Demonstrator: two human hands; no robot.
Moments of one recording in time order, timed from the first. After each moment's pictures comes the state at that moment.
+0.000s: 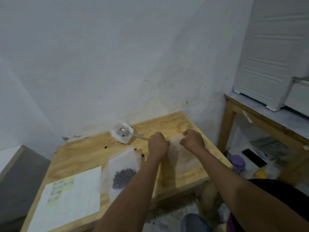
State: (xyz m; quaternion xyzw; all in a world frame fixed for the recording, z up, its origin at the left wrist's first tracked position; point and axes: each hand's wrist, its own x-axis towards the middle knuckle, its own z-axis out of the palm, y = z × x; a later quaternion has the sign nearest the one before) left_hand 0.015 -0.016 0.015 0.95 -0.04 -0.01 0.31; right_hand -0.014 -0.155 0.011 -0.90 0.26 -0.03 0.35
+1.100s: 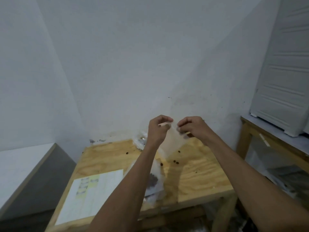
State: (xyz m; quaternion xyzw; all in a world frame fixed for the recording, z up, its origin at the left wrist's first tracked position) left_hand 0.007 0.064 0.120 0.74 -0.15 0.12 0.64; right_hand -0.031 -0.104 0.143 -0.79 0.01 -0.05 0.61
